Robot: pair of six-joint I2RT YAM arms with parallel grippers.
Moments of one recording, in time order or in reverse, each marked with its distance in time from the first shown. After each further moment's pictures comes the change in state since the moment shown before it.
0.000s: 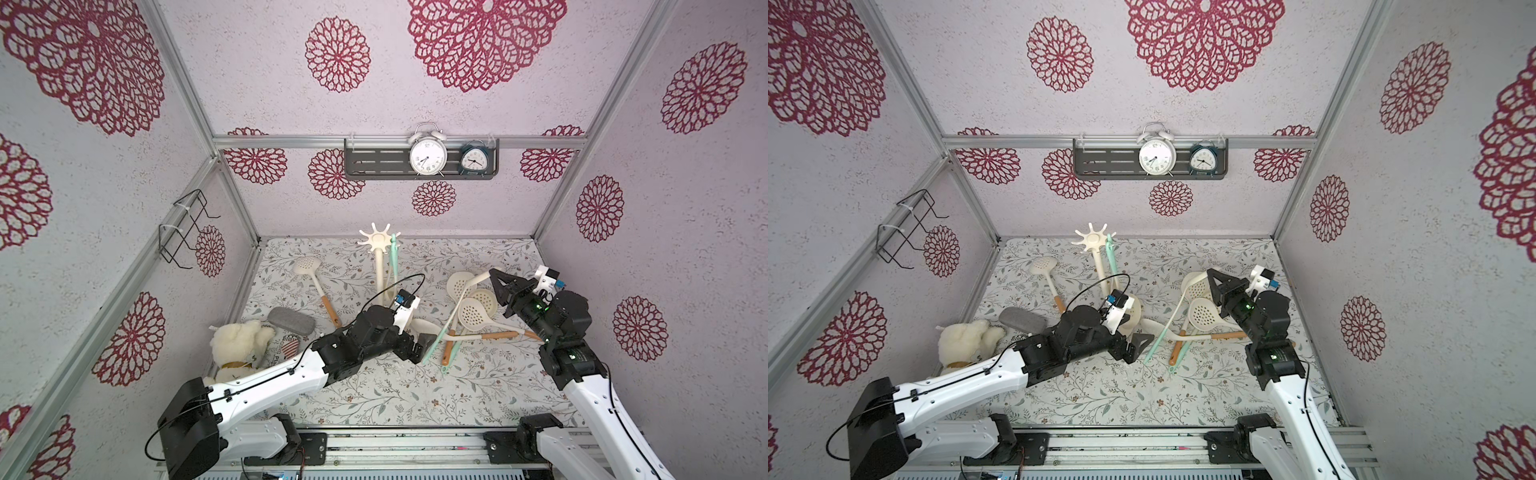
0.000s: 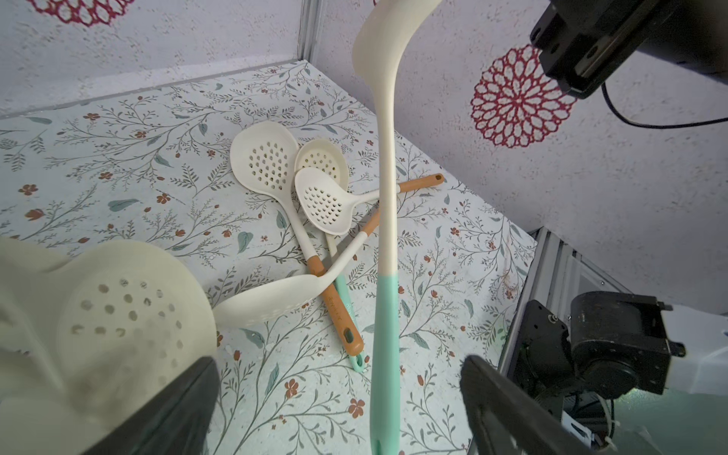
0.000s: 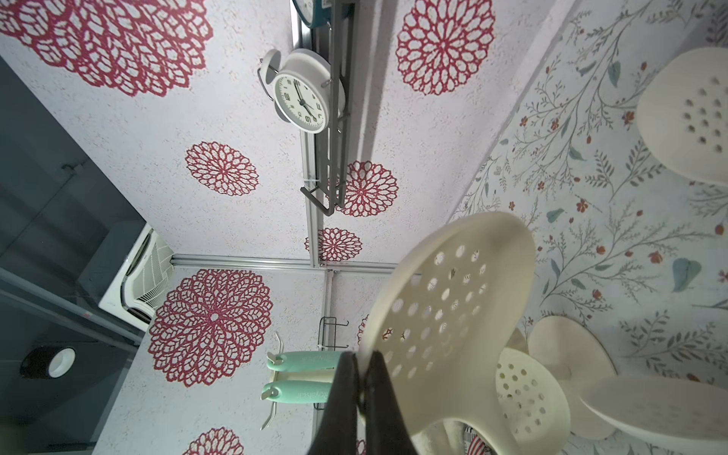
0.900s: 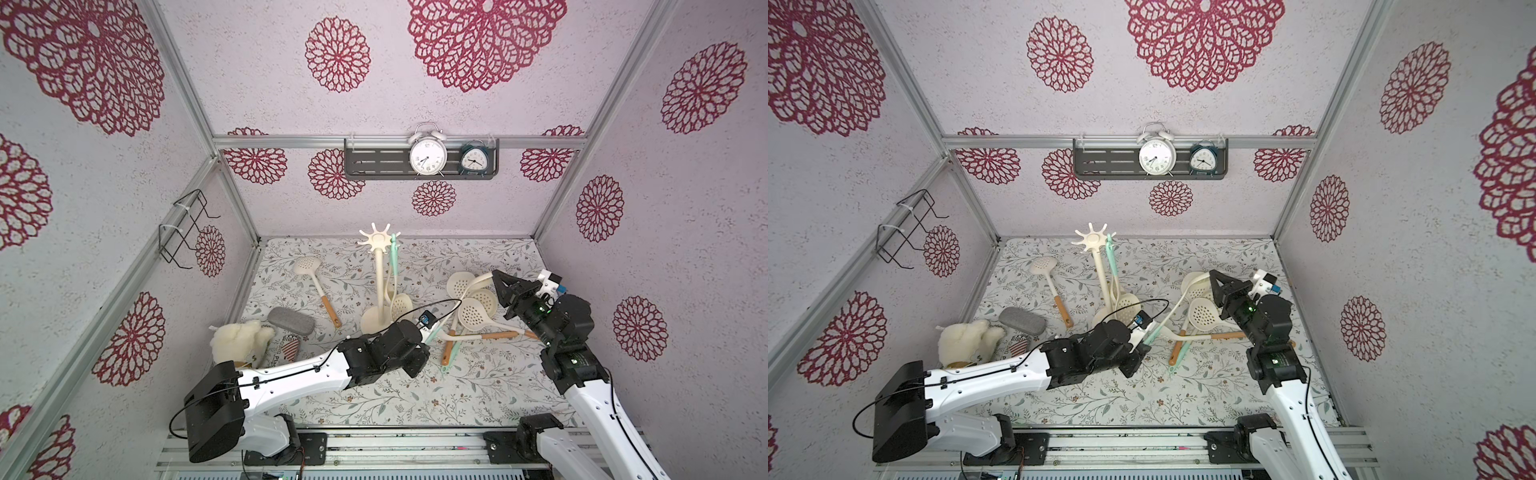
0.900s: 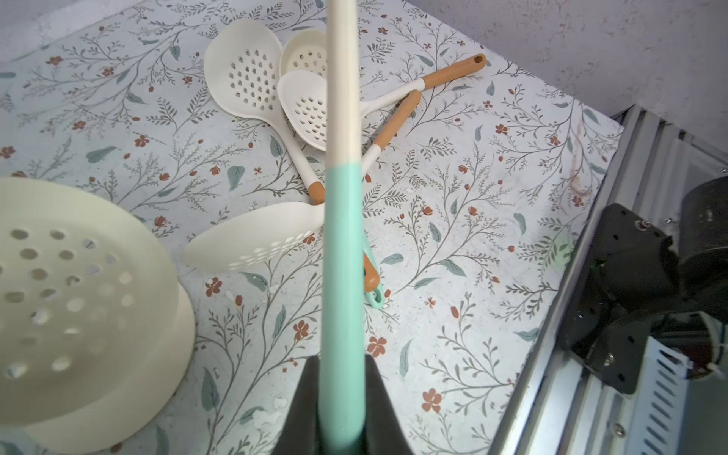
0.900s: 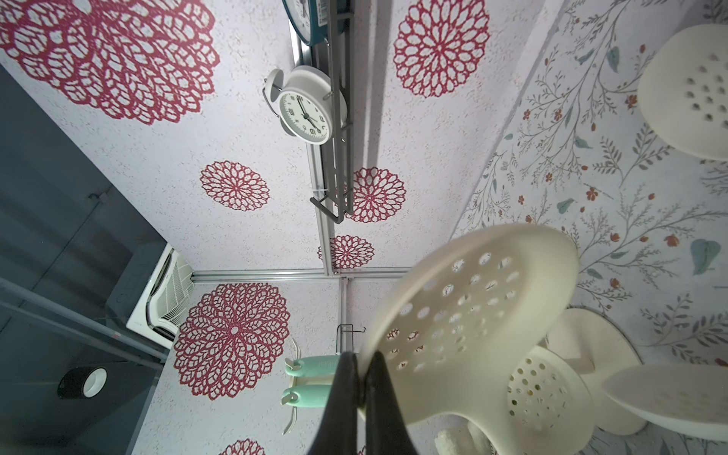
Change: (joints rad) left arm -0.135 0.101 0.059 -0.175 -0.148 0.063; right arm -0.001 -0.035 -0.008 -0.013 0.032 0.058
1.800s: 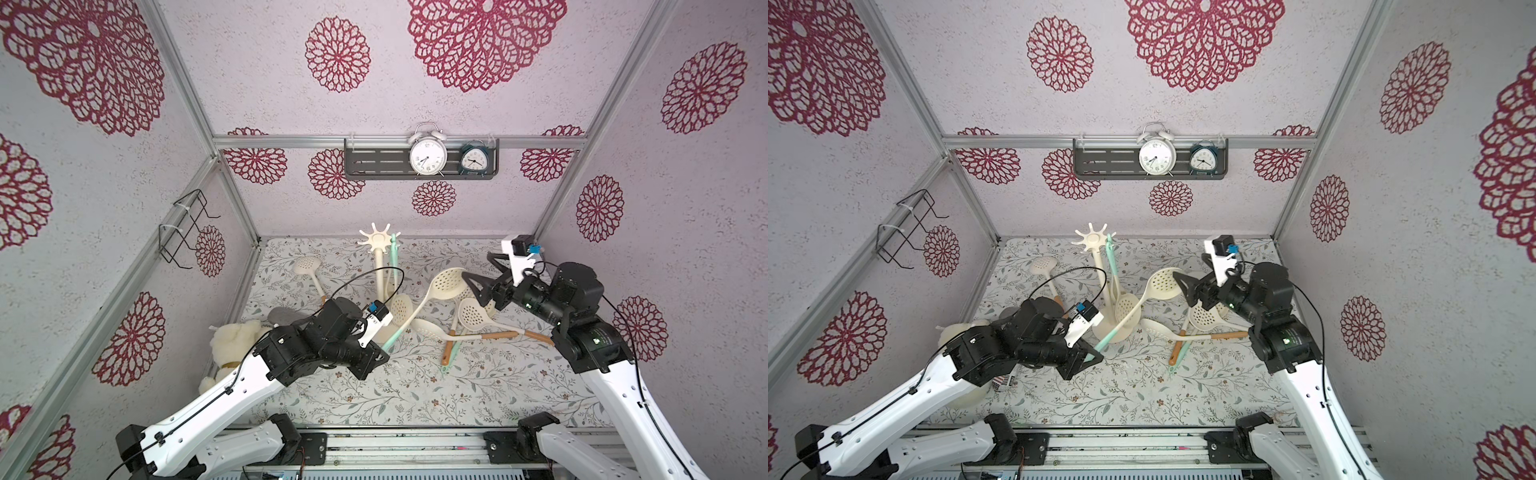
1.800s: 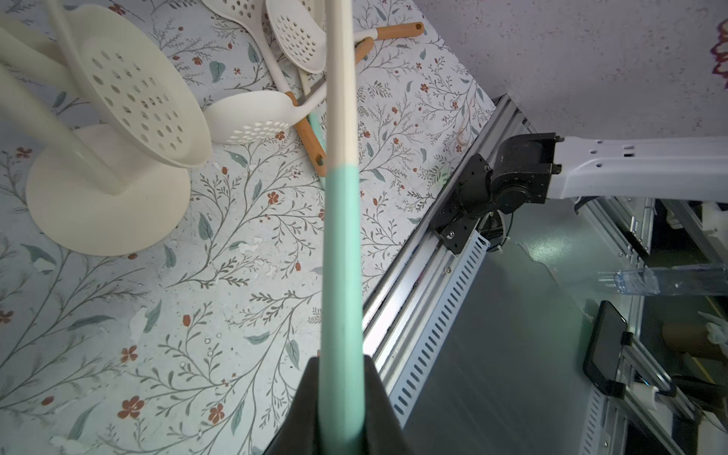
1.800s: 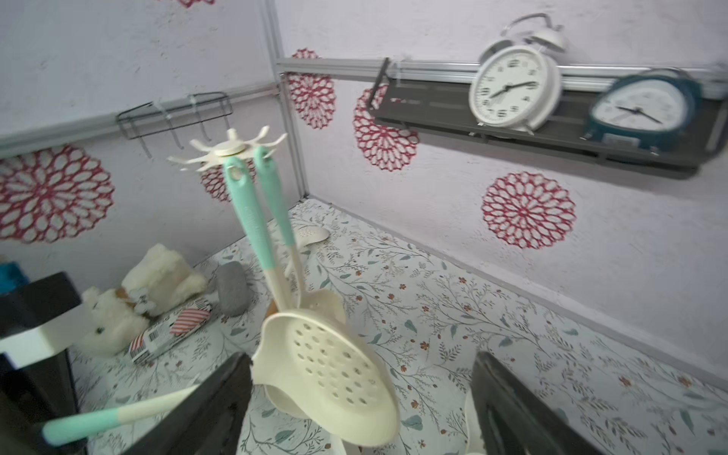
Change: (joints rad) left arm 0.250 -0.355 0.177 -0.689 0.441 -0.028; right arm 0.249 0.151 0.438 -0.436 -0.071 -1.643
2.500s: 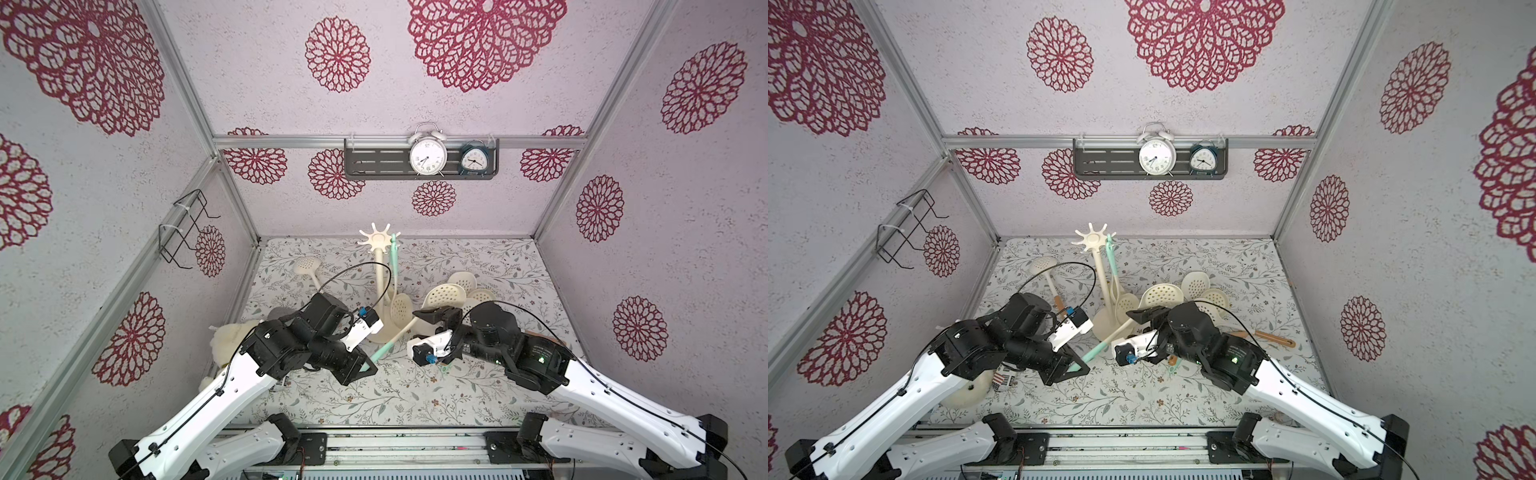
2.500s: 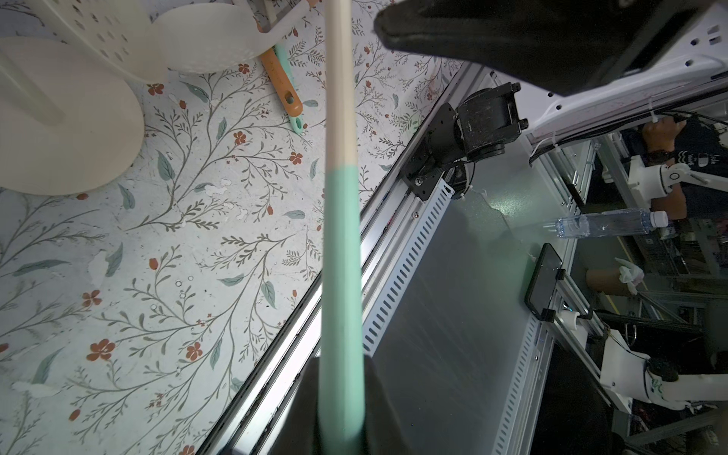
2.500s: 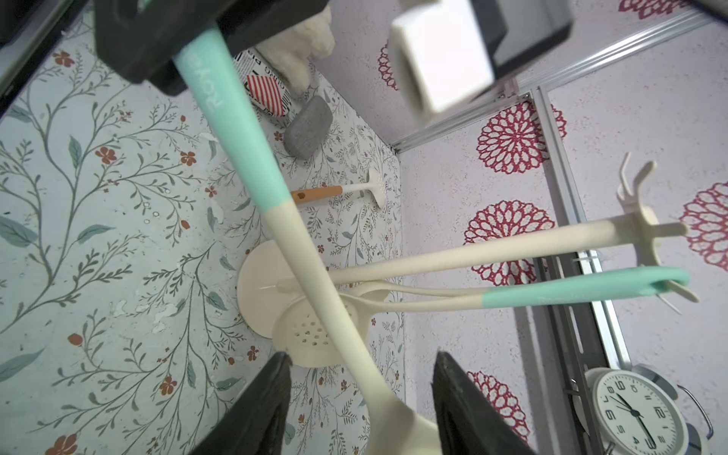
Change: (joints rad) left arm 0.118 -0.005 0.057 -0.210 0.196 0.119; right arm 0.571 0.083 -0.143 -0.027 0.348 -1.025
